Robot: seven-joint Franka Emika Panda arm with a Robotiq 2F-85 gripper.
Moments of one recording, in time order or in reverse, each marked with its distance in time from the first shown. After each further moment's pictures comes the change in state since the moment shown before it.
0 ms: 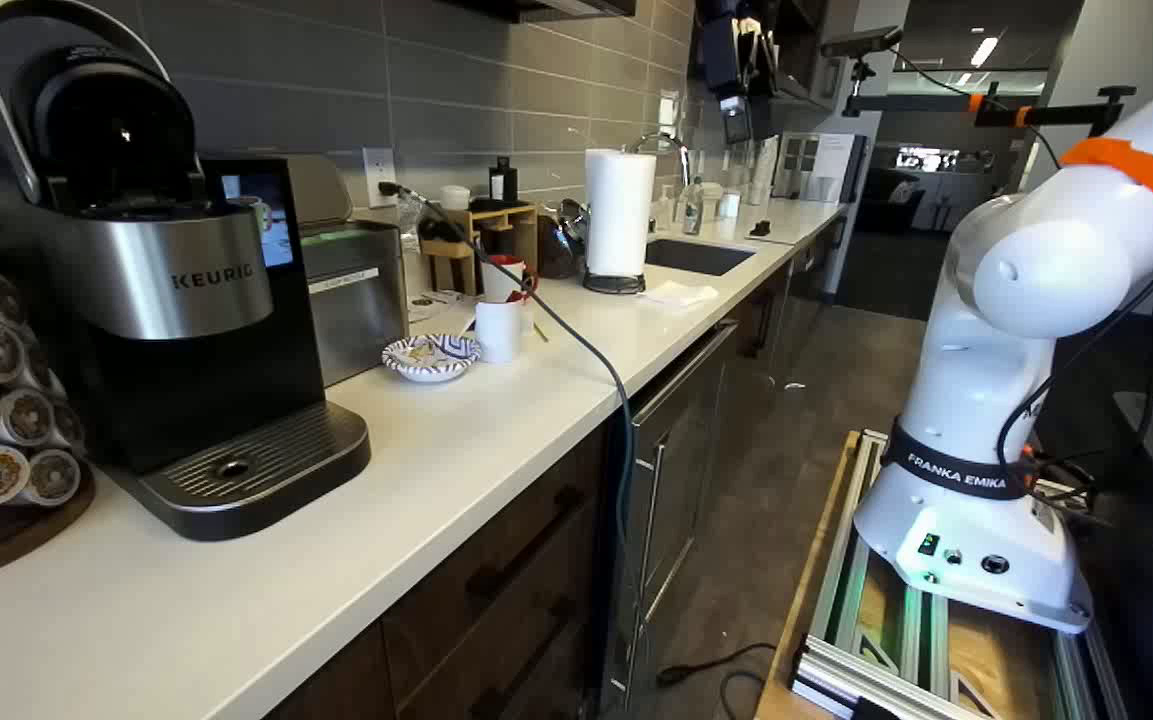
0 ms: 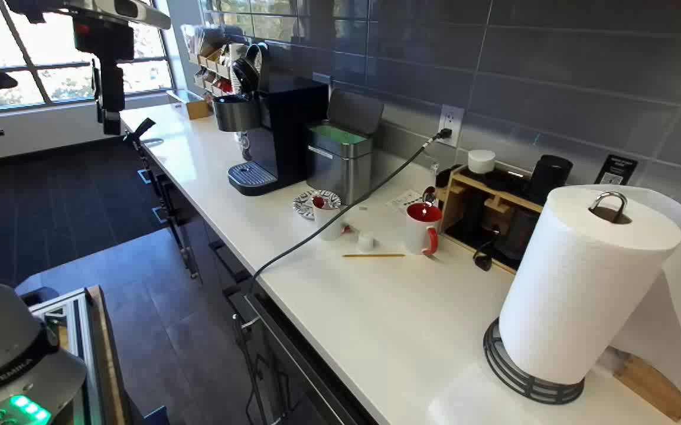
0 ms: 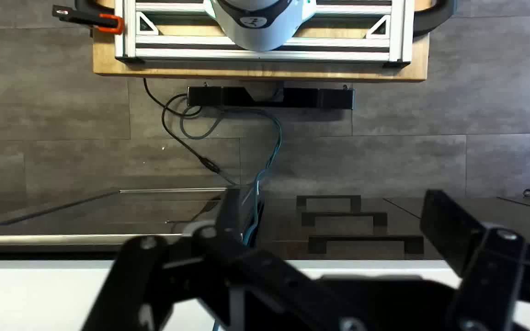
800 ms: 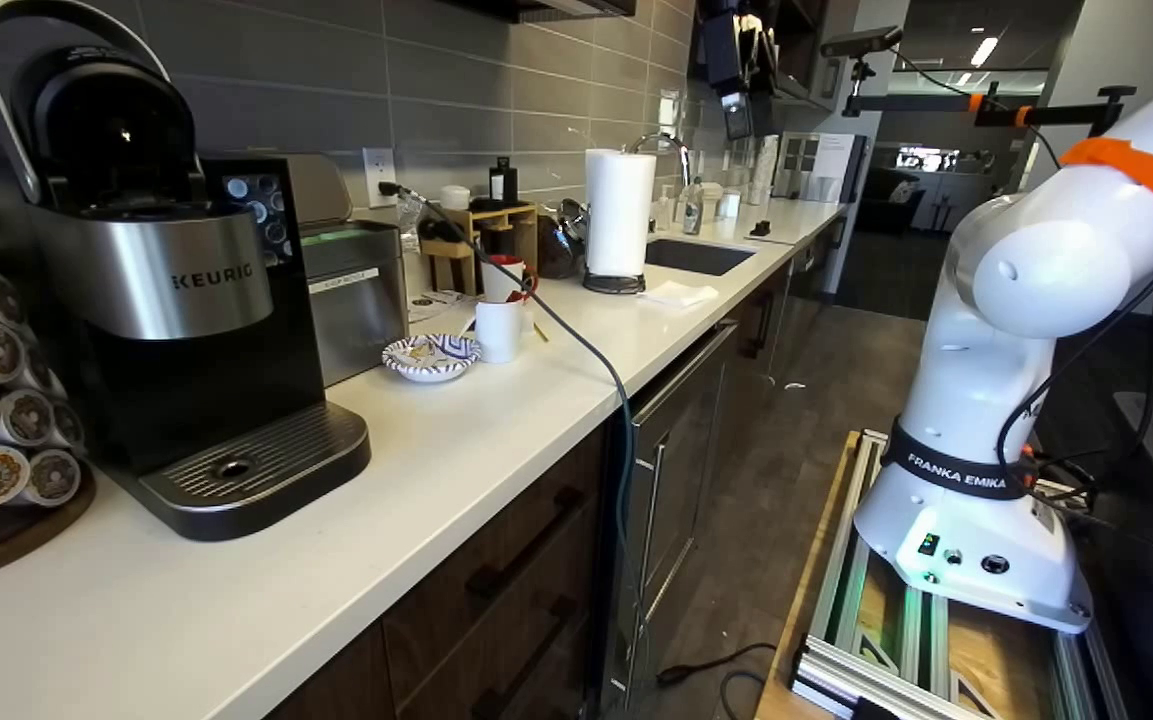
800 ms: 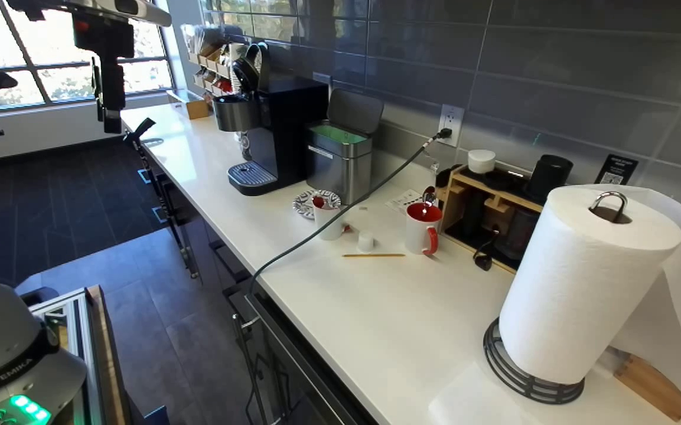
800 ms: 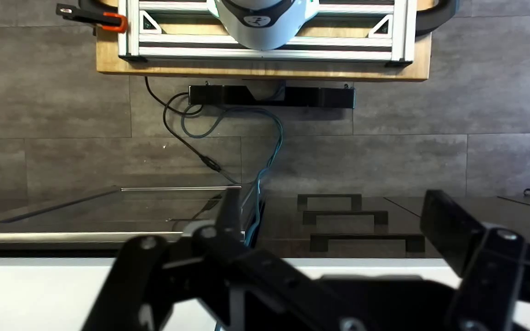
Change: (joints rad) arm -0.002 0.000 -0.008 0.008 -0.008 -0.004 -0.010
